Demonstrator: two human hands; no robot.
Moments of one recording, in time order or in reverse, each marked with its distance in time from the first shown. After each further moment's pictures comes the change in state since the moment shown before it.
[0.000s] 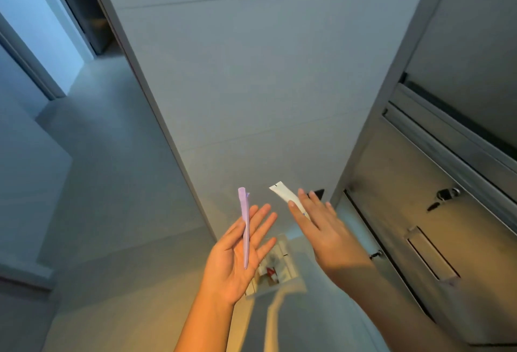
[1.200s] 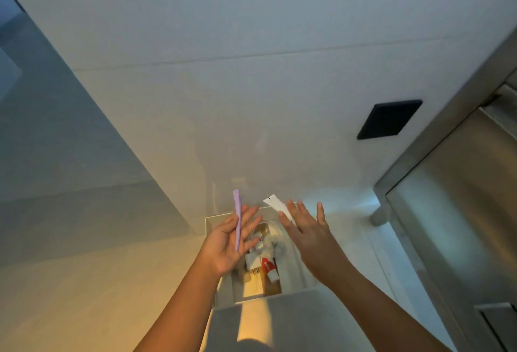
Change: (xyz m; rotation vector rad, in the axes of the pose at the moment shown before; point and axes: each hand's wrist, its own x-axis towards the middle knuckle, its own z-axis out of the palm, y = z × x) left_hand 0.376 -0.156 -0.495 0.001 0.293 -0.072; right_hand -0.192 0.138 0.583 -0.034 -0.315 -0.135
